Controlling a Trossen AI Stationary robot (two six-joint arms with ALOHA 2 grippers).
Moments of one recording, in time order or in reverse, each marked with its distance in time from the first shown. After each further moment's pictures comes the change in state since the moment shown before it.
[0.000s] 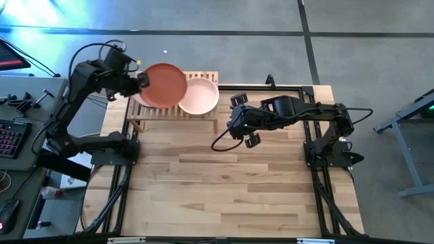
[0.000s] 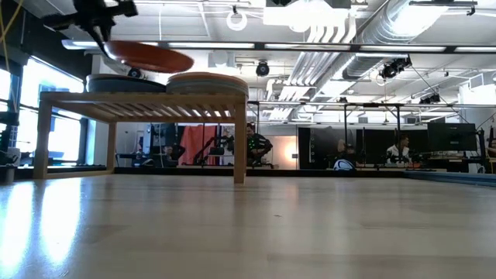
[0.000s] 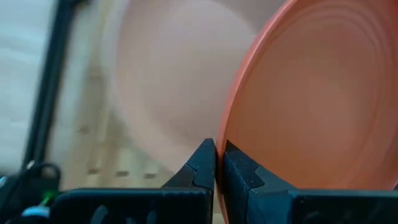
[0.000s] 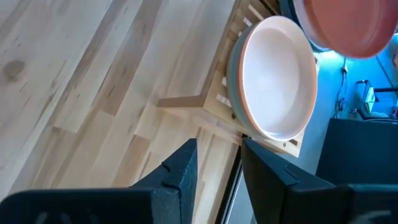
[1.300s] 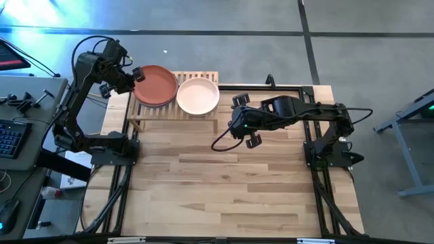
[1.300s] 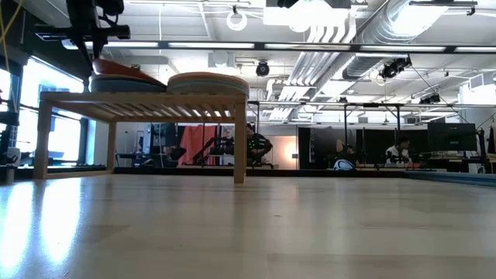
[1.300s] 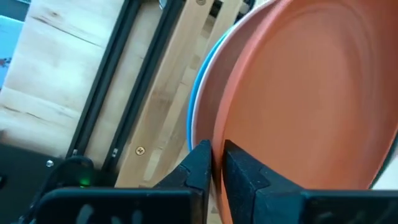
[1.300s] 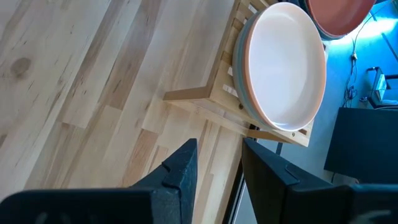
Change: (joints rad) left arm 0.250 0.103 0.000 -0.070 0.005 0.076; right arm 0.000 0.001 0.000 -0.043 -0.001 0.058
